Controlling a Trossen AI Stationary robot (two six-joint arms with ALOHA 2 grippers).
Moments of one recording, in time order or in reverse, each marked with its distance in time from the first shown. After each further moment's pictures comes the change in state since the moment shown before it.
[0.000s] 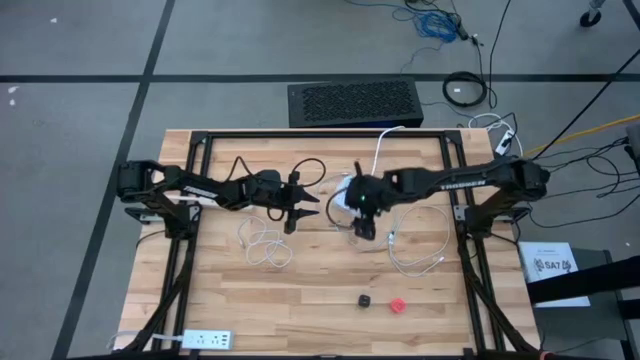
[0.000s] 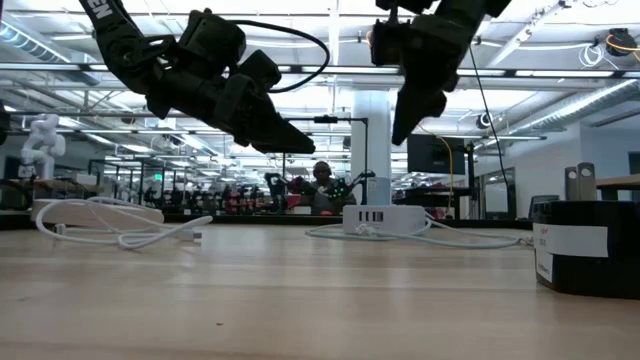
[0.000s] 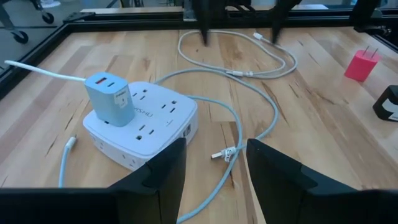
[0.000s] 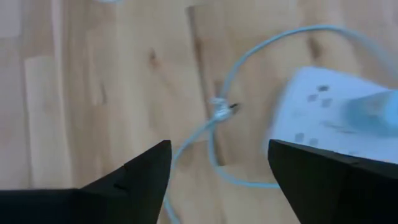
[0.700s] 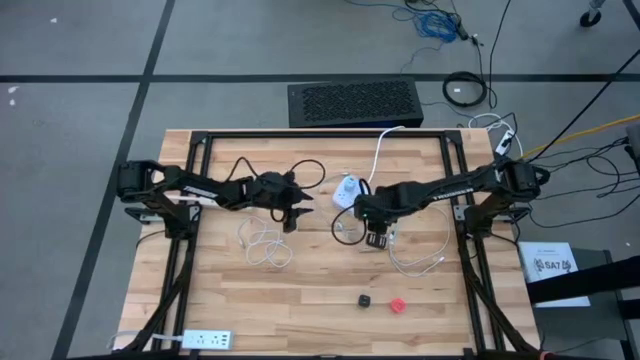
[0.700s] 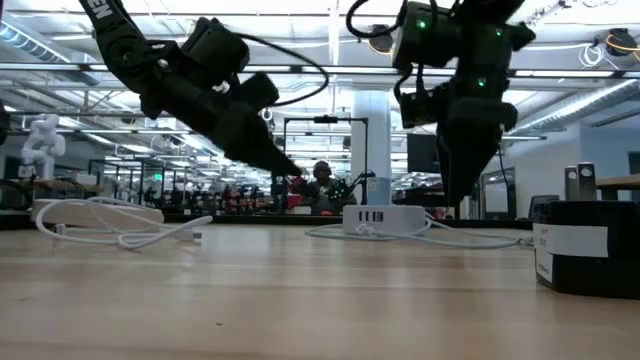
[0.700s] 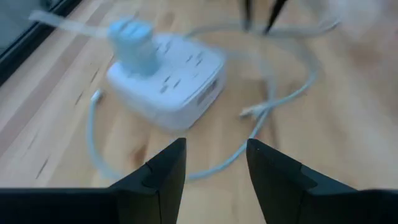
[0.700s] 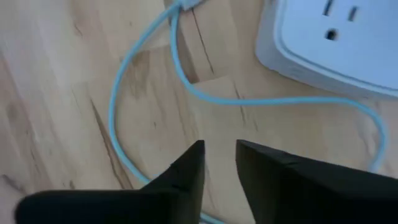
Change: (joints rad) left arm -0.001 0.000 -0.001 -0.143 -0.136 0.024; right arm 0.030 0.050 -0.194 -0.009 0.073 0.070
